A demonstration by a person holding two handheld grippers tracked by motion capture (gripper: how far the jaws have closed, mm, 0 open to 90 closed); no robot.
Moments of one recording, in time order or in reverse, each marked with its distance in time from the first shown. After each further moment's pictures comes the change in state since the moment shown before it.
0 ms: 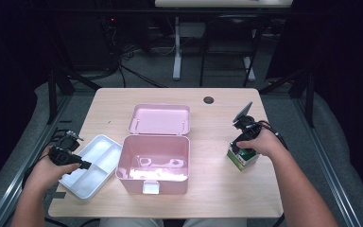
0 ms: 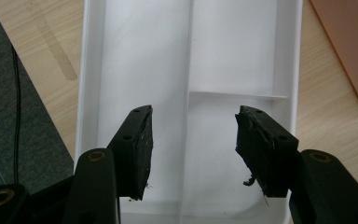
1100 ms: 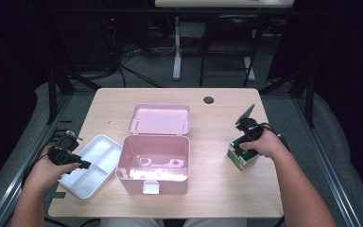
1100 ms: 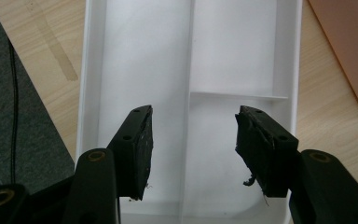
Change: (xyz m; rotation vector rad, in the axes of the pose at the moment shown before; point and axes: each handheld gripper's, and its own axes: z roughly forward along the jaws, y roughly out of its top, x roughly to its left) left arm 0.002 0.000 -0.001 0.000 -0.011 -0.006; right arm -0.010 -0.005 0.011 0.028 0.034 0.006
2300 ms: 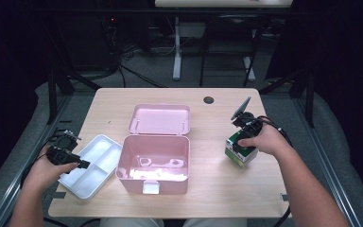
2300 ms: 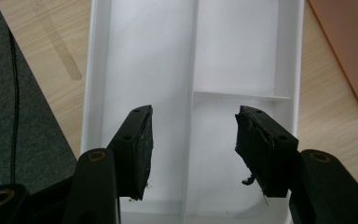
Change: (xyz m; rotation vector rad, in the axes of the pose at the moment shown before) left arm 0.002 -0.002 -0.002 -0.009 0.000 -0.007; right arm 0.025 0.003 -0.045 -0.043 -0.026 -0.125
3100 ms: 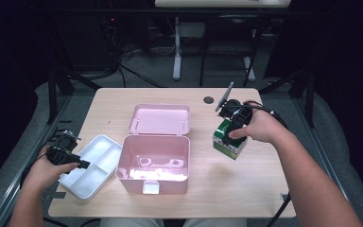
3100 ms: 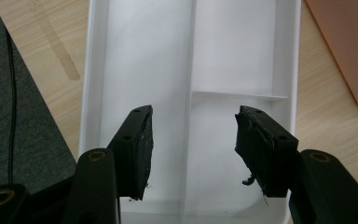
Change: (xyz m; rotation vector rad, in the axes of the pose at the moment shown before) left arm 0.000 0.000 0.000 -0.005 -0.008 -0.002; right arm 0.046 0.030 -0.066 -0.035 -0.011 -0.250
